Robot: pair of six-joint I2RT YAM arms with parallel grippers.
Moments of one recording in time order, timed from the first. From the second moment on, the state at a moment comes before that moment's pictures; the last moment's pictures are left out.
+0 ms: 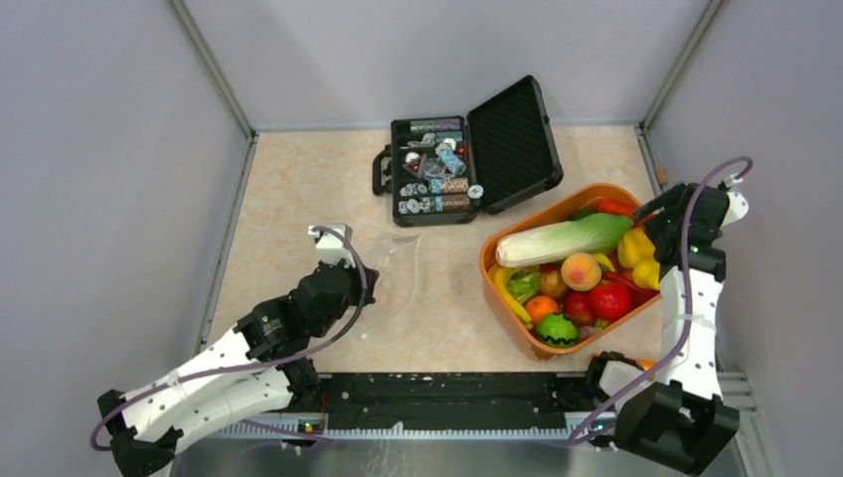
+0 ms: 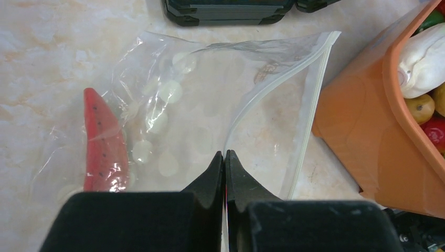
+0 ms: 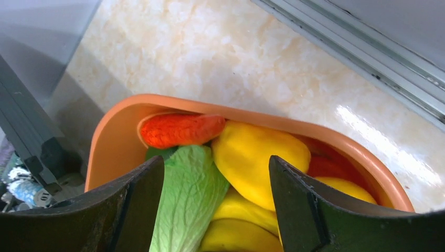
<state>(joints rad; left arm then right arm) -0.94 0.63 0.67 -0.51 -0.50 -0.66 -0.35 0.97 0.93 -0.56 0.14 0.61</state>
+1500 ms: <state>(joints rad) -0.94 0.70 0.68 -0.47 -0.41 -0.50 -0.40 0.96 0.95 -0.33 0.02 0.60</state>
